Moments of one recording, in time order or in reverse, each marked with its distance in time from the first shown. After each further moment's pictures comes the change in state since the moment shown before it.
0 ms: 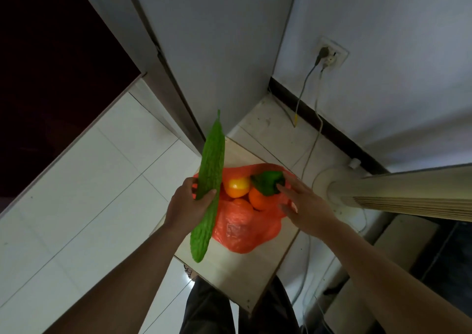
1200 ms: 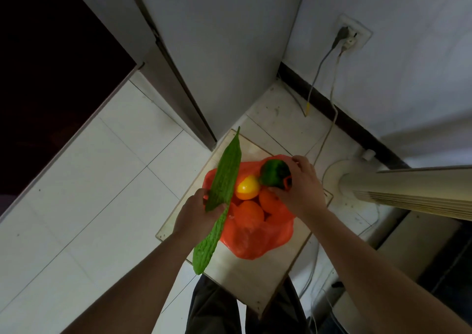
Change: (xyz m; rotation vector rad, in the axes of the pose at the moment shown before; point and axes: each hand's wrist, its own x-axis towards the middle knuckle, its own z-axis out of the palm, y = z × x) left_hand 0.014 -0.025 0.015 0.176 -0.137 -0.057; right_hand 0.056 -0.027 0.013 0.171 0.297 0.213
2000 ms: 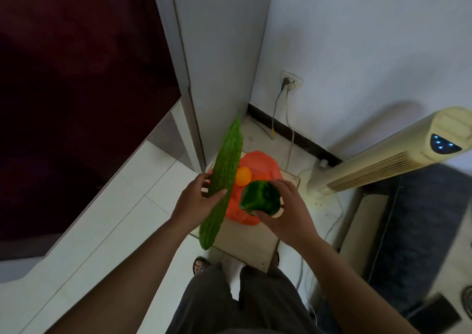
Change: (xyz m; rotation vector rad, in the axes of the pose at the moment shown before) left_hand -0.163 -0.010 -0.112 -0.264 -0.033 0.396; right_hand -0.233 -0.136 -0.074 0.331 0.201 -0.034
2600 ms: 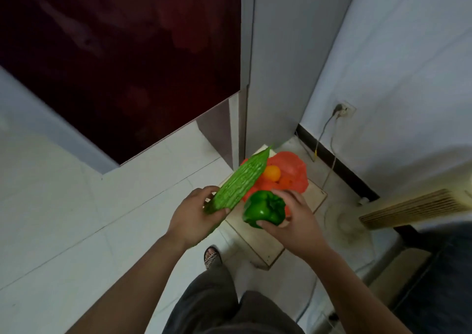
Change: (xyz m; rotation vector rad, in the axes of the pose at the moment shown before) left_hand -0.173 -0.020 0.032 0.216 0.330 -0.048; right_hand -0.084 0.006 -0.021 0.063 -0.175 -0.341
